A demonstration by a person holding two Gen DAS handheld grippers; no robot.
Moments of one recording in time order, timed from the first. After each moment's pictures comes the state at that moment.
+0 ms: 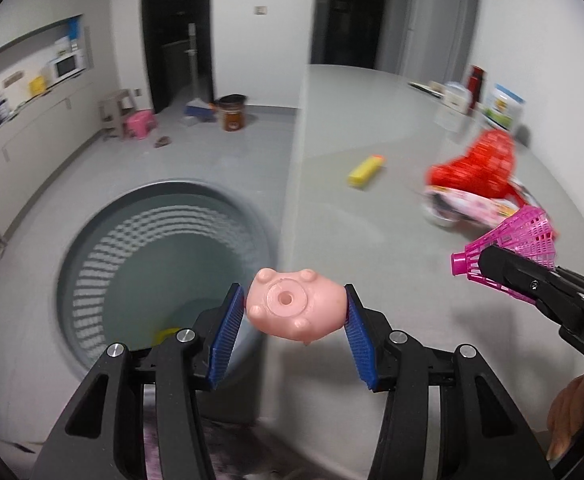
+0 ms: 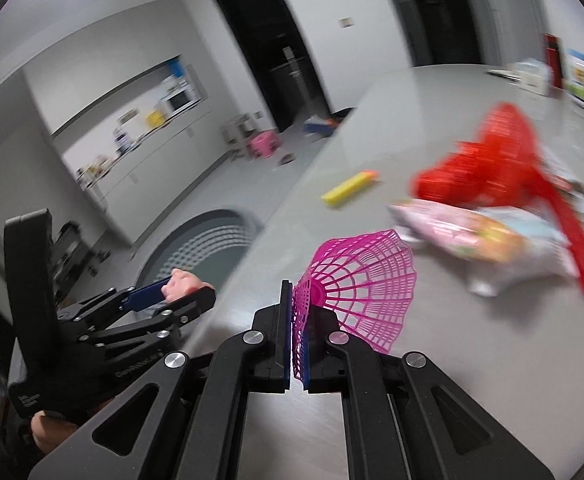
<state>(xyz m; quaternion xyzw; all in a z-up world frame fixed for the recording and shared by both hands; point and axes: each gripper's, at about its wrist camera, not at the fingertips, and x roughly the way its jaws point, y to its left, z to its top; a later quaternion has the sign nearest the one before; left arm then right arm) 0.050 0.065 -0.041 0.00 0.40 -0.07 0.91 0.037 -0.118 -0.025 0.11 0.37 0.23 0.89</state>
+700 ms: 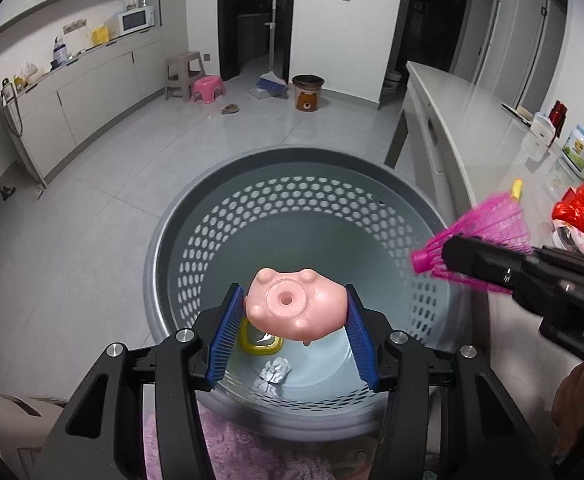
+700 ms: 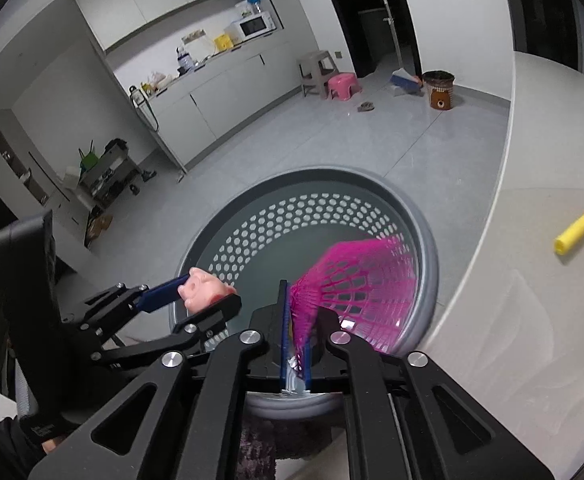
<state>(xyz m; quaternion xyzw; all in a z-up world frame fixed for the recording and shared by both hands) 0.075 0.193 -0.074 -0.05 0.43 0.03 0.90 0.121 0.043 -0.045 0.03 0.45 0.33 0.83</state>
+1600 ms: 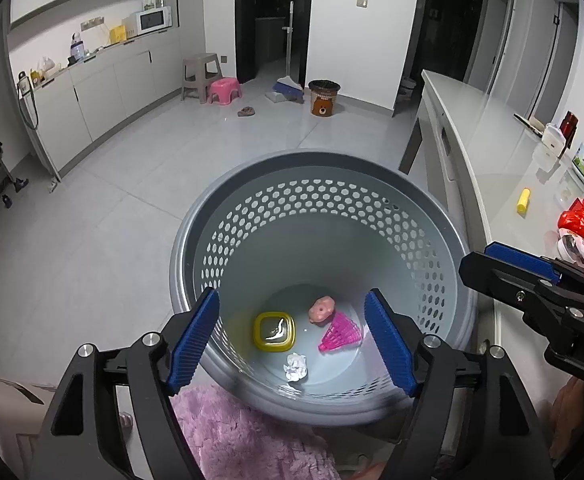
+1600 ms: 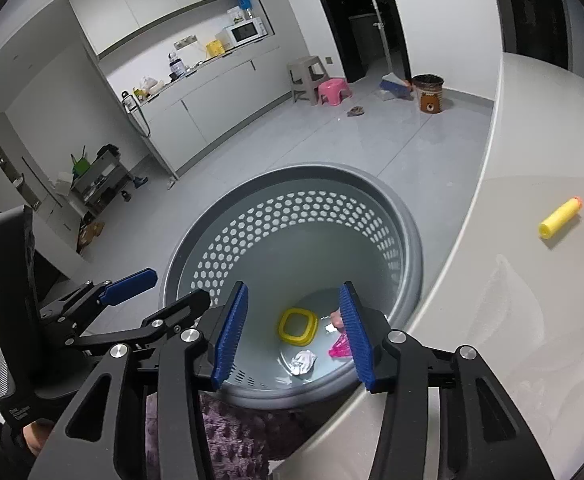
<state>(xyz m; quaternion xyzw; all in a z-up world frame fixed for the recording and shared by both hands) 0.060 0.199 -0.063 -0.05 0.42 0.06 0.90 0.107 0.026 -0.042 0.04 0.43 0.31 0.85</state>
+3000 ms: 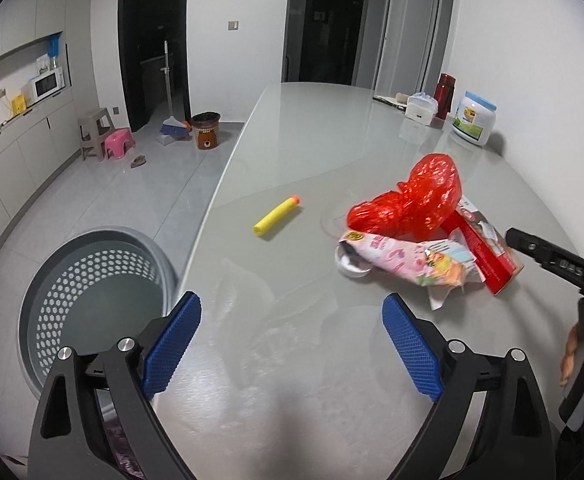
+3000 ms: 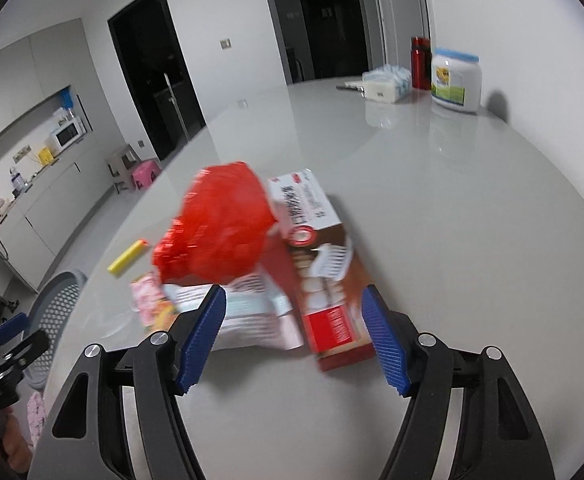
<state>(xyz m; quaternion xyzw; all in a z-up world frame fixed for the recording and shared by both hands) 0.061 -0.038 -0.010 0.01 0.38 -0.12 0.92 0.061 -0.339 -0.017 0.11 0.38 -0.02 0.92</state>
